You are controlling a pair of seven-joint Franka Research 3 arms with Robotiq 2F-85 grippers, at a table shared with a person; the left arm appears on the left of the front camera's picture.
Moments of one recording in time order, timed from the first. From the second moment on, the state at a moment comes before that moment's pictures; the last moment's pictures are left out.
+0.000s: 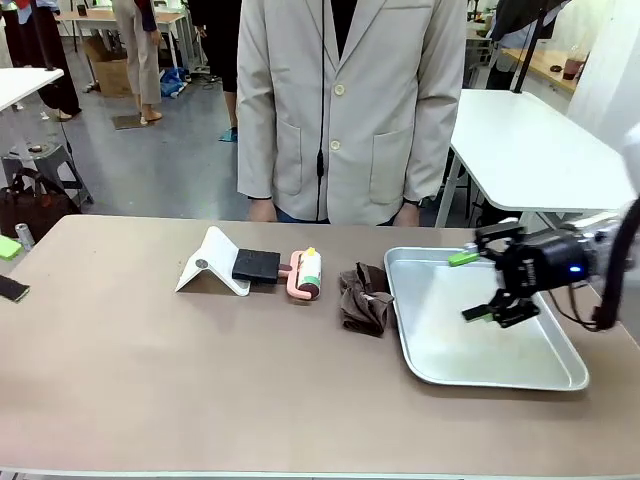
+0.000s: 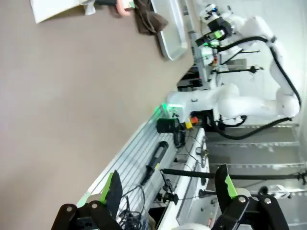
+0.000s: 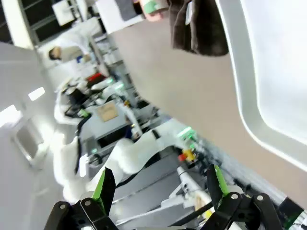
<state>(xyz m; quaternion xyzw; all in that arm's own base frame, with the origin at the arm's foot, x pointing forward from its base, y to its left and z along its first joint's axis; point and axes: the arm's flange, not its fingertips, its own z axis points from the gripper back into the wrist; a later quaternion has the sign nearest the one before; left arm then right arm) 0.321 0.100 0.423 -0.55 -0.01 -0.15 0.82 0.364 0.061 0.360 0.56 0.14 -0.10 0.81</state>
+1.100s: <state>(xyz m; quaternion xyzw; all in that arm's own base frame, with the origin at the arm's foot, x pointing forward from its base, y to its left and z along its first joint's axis) 0.317 0.108 0.414 -0.62 -0.02 -0.13 0.77 0.359 -0.018 0.352 0.62 0.12 -0.16 0.76</state>
